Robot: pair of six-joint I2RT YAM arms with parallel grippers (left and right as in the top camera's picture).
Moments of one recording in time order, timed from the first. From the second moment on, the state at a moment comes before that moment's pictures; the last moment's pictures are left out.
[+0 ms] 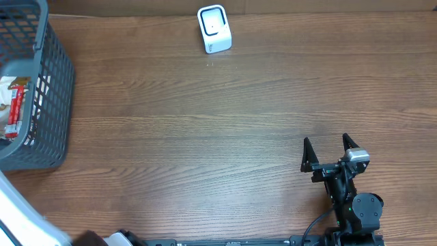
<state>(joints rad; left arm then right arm) 0.74 1.44 1.73 -0.67 0.33 0.16 0.05 0.01 0.02 -0.03 -0.09 0.10</state>
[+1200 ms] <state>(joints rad) -0.36 1.38 1.50 -1.00 0.10 -0.12 0.05 0.01 0.02 -0.03 -0.09 0.10</state>
